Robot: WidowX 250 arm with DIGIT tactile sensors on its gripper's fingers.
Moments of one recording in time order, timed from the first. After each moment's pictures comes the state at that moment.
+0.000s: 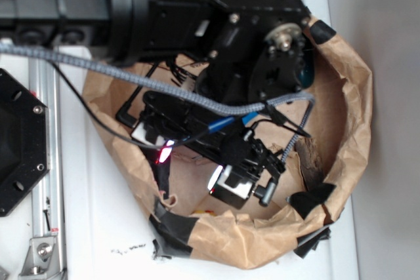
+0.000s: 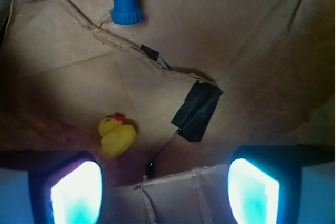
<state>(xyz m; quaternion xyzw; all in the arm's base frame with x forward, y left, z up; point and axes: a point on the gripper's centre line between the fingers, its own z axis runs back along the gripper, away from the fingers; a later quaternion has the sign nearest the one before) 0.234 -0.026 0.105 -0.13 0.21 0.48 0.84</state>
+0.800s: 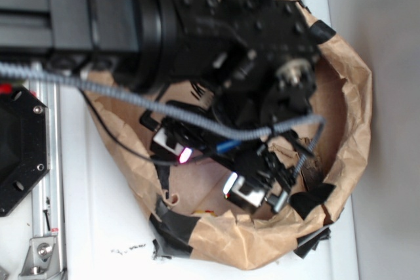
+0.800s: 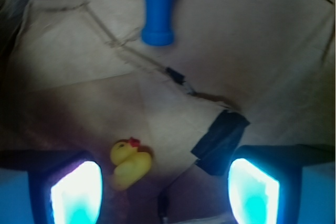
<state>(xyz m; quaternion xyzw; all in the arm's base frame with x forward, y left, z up) 0.252 -0.035 0.088 -0.12 0.16 0.45 0.87</state>
